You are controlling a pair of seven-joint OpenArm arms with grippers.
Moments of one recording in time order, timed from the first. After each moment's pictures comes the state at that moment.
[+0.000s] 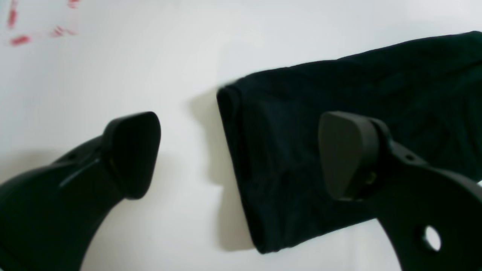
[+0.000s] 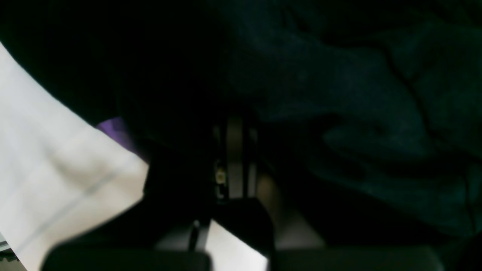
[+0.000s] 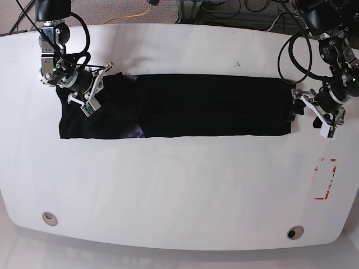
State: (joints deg) left arm 1.6 -16.7 -32.1 88.4 -30.4 -41.8 58.4; right arm -10.5 26.3 4.0 82.4 26.2 41.0 -37.4
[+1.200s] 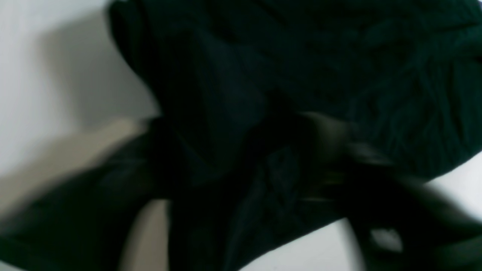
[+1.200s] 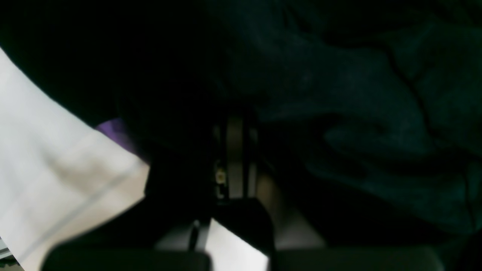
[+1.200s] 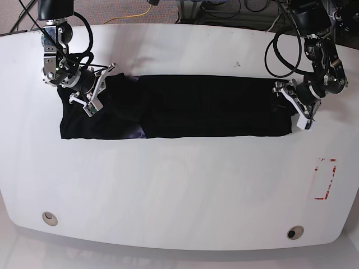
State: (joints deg) left arm 1.5 -13.6 -25.6 79.6 -30.7 -41.8 56.9; right arm -10.8 25.2 4.0 83.9 25.8 40.5 -38.4
